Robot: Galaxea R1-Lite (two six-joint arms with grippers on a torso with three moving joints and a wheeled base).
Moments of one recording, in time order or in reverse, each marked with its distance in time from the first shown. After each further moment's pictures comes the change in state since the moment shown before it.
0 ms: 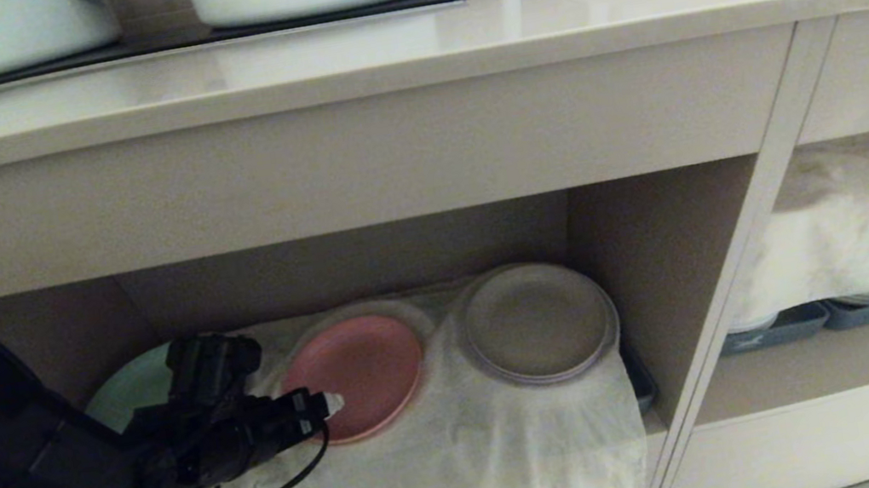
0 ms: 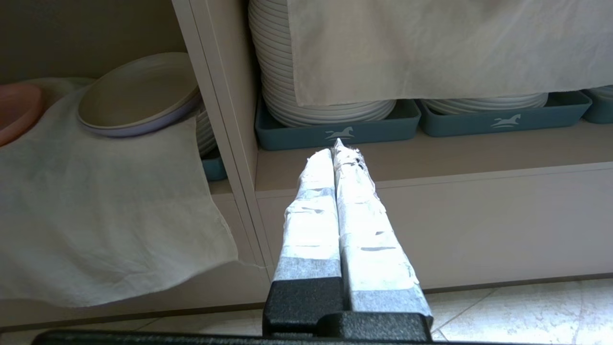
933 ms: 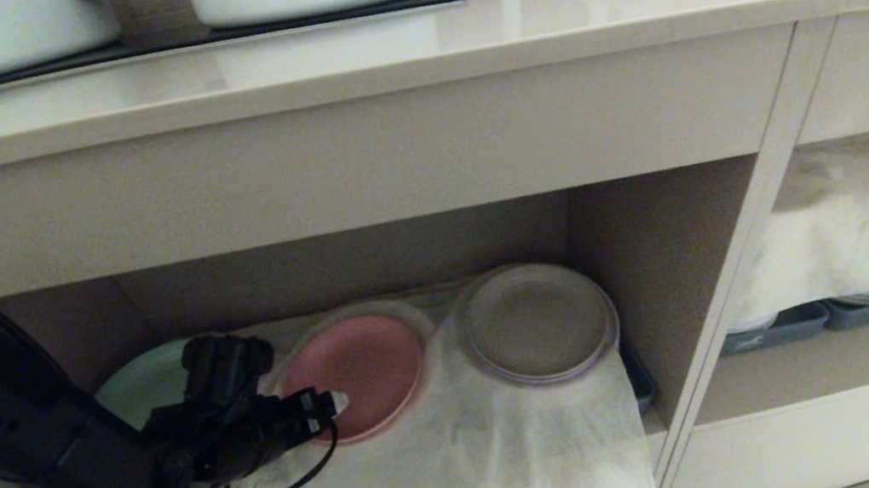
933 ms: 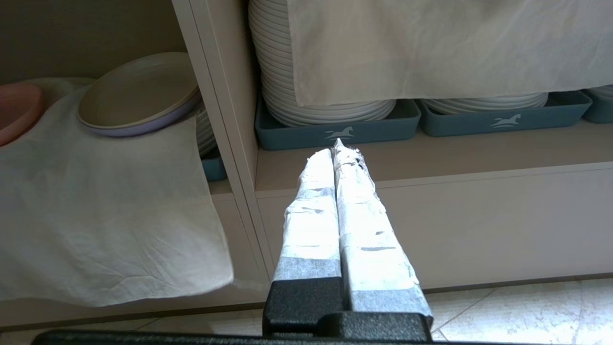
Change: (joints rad) left arm -0.016 0.042 -0.007 -0.038 0.038 -0.002; right arm 0.000 0.000 0.000 0.000 0.000 0.000
